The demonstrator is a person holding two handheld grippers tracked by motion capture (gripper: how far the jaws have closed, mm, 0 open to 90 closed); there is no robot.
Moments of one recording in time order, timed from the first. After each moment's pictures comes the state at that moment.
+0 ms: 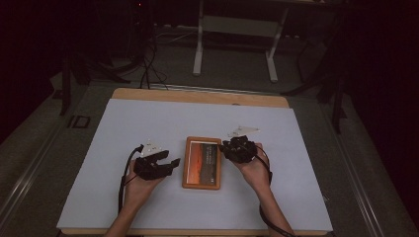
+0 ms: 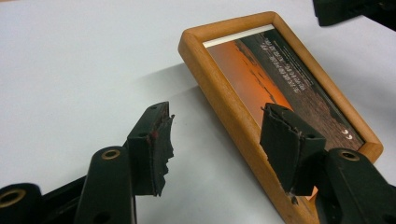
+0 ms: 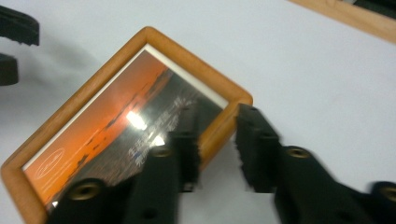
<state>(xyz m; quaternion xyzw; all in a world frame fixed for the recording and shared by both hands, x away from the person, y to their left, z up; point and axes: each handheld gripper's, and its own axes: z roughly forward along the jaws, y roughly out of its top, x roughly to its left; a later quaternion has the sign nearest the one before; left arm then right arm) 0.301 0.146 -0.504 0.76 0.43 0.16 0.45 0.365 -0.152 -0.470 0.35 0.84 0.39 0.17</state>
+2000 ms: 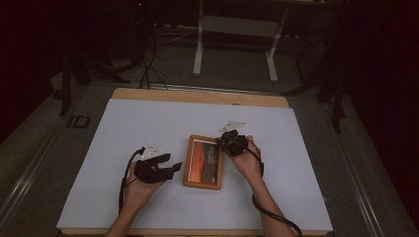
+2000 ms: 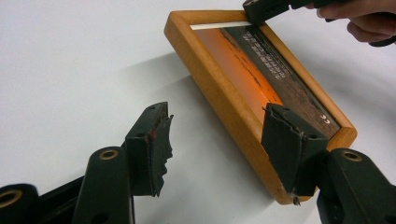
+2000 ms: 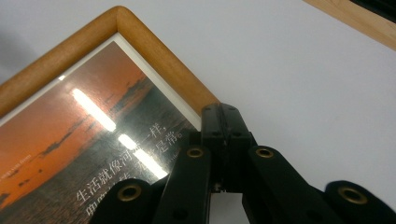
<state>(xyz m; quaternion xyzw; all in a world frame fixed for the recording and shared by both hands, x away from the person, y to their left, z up) 0.293 0.142 -0.501 0.77 0.42 0.15 0.45 0.399 -0.133 -0.491 0.34 0.85 0.35 0.19</state>
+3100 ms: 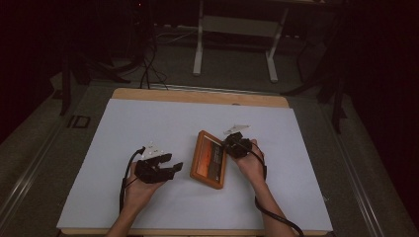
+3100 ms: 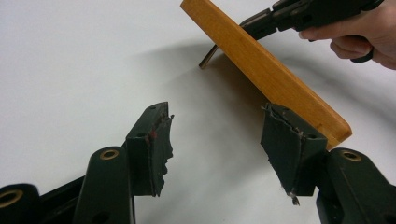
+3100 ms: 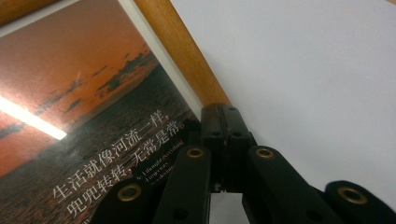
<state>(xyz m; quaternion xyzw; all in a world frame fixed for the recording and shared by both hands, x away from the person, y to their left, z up) 0.291 0.139 -0.496 0.77 0.41 0.14 0.46 0.405 -0.149 -0.511 0.37 0.85 0.33 0.18</state>
